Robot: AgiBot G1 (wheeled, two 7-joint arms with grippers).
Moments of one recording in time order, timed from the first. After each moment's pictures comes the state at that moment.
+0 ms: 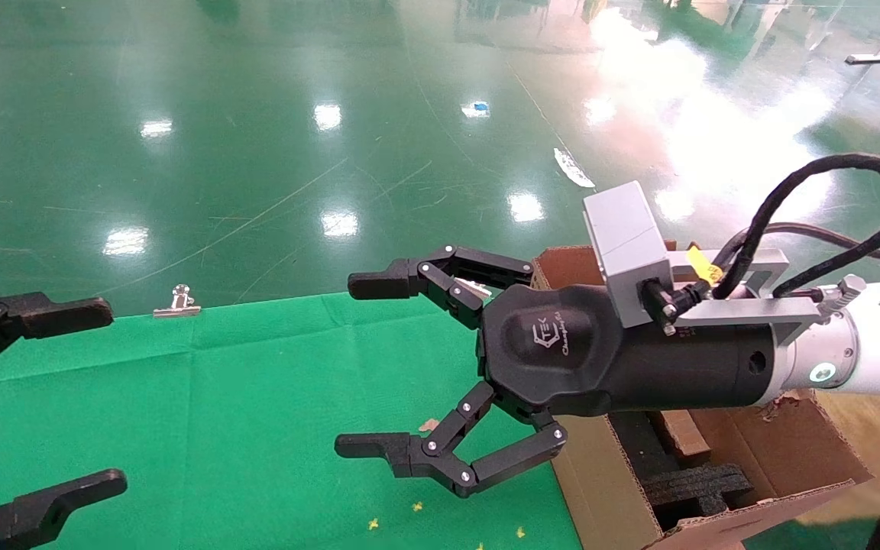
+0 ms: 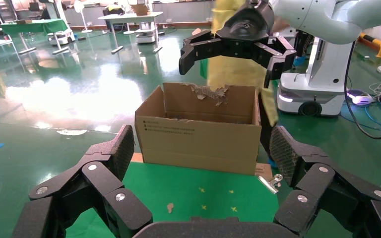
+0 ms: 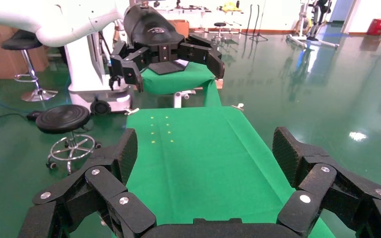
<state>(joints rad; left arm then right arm) -1.08 0.60 0.30 -1.28 0.72 1.49 -0.18 1.07 -0.61 -0.28 1.29 -0.73 -1.50 0.19</state>
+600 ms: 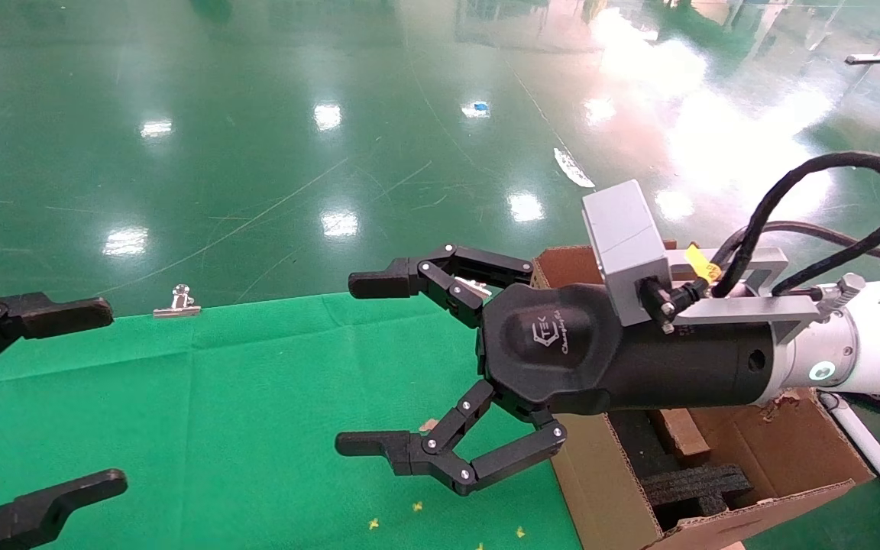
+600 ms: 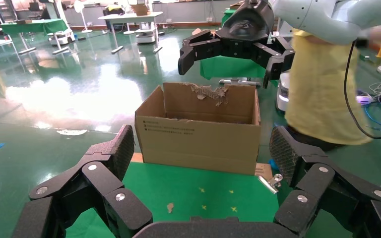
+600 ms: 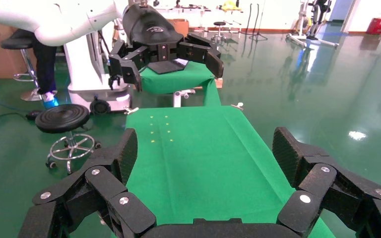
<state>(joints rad) -1.08 0.60 0.30 -1.28 0.72 1.49 -0.18 1.08 -0.61 -0.28 1.28 -0.73 -1.49 0.19</state>
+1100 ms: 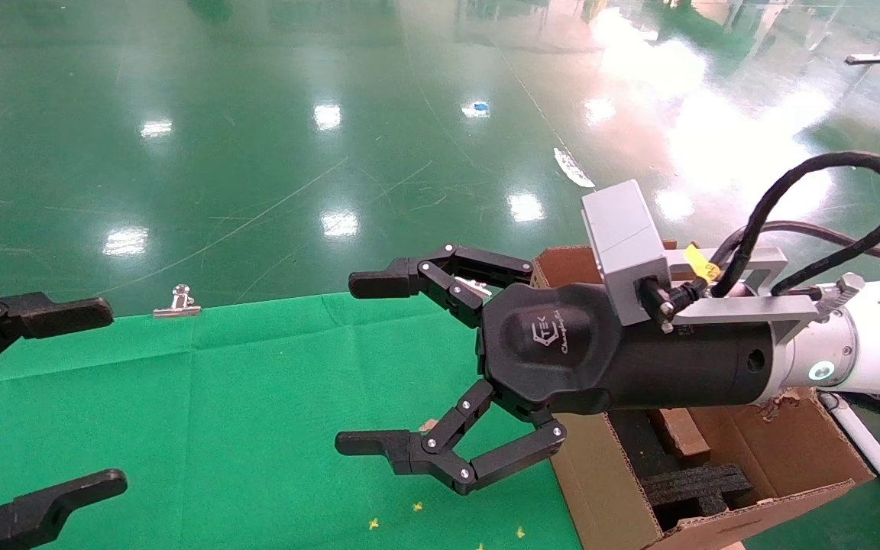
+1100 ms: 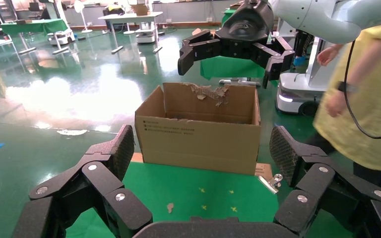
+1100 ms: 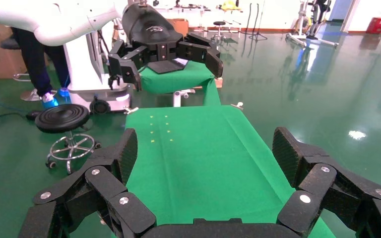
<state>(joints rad) -1.08 0.60 0.30 -1.28 0.72 1.49 -0.18 1.08 -0.61 -0.28 1.28 -0.73 -1.49 0.19</state>
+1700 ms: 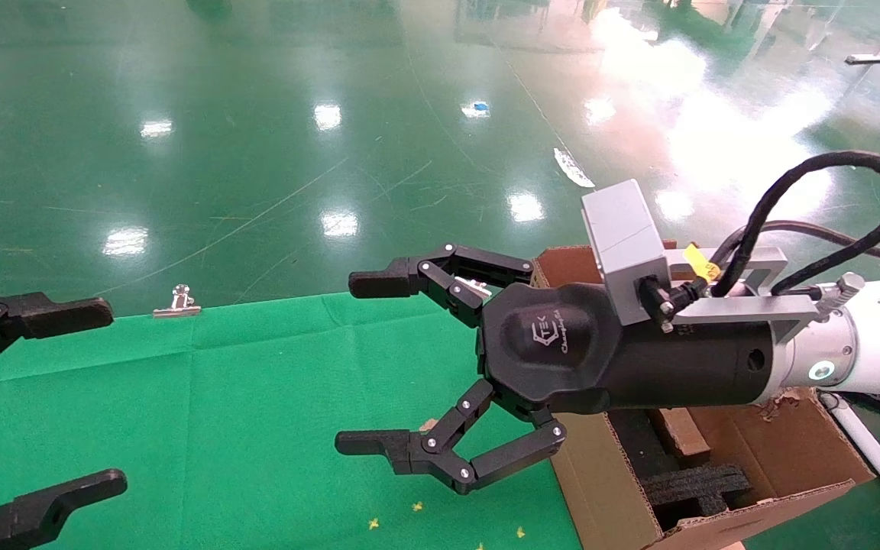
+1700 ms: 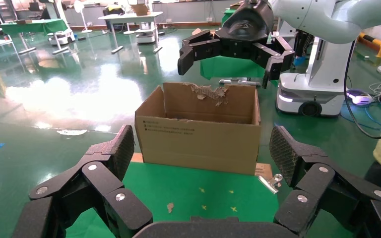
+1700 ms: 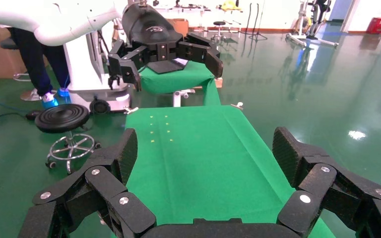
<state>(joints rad) -1.08 0.60 0.30 -1.28 0.72 1.49 -0.18 1.08 -0.61 -0.28 1.28 -0.73 -1.49 0.19</state>
